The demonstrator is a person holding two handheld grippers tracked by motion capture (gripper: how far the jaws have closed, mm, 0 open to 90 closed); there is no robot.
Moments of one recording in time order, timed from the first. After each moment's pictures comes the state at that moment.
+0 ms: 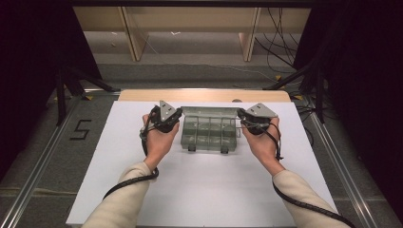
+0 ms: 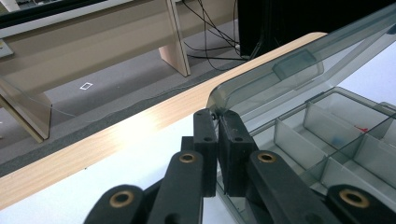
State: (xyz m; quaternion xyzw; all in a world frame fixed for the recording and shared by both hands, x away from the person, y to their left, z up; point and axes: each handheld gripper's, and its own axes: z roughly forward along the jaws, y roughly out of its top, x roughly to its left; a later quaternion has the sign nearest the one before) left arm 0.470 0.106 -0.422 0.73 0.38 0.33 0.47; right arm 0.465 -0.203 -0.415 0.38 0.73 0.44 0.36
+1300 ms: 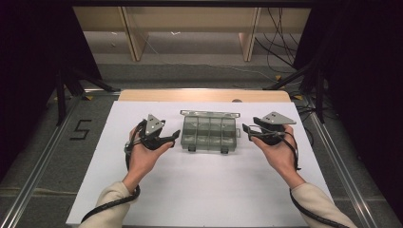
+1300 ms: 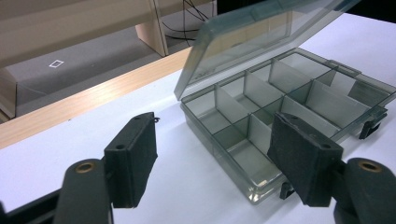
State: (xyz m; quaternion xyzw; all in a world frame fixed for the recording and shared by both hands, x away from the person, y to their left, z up) left arm 0.425 0.144 -0.427 0.75 0.39 0.28 0.46; right arm 0.439 -0.246 -0.417 0.40 0.75 0.45 0.28
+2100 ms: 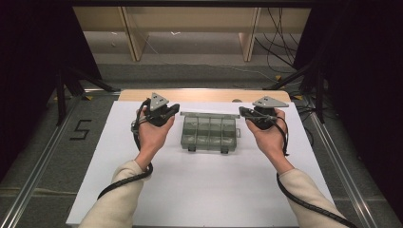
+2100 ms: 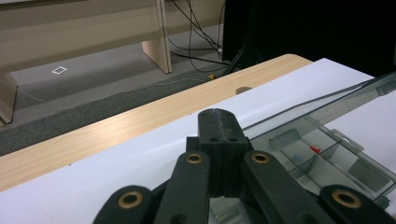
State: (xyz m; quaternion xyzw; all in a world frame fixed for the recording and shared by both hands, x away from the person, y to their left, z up) left arm 0.464 0.116 -0.387 0.72 0.41 0.26 0.50; right arm 0.462 -0.215 -0.382 0.39 0.75 0.46 0.27
